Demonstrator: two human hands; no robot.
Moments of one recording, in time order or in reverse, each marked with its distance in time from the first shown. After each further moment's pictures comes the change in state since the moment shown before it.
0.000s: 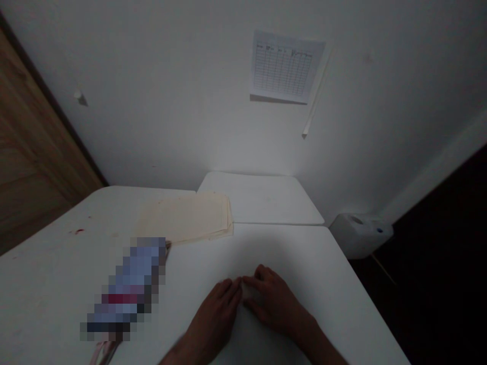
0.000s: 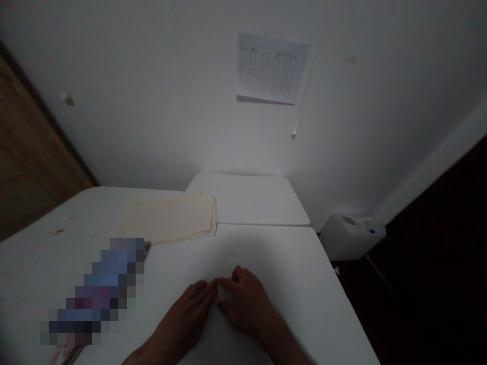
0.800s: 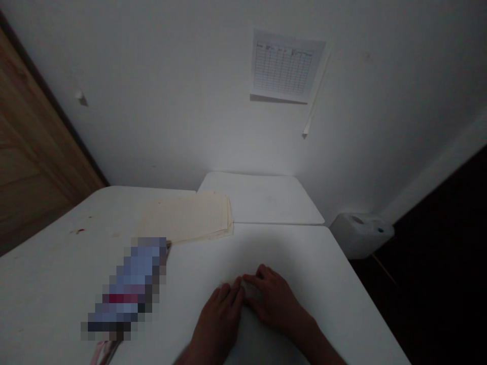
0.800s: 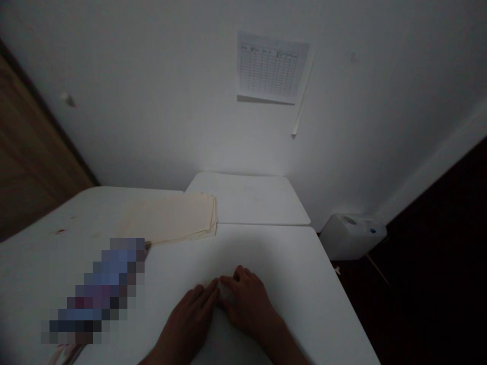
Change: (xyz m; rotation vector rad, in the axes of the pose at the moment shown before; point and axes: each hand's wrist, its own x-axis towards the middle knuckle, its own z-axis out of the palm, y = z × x) left_hand -0.001 0.017 0.007 0.062 -0.028 -0.134; right_hand 0.002 0.004 0.010 -0.055 0.032 0.030
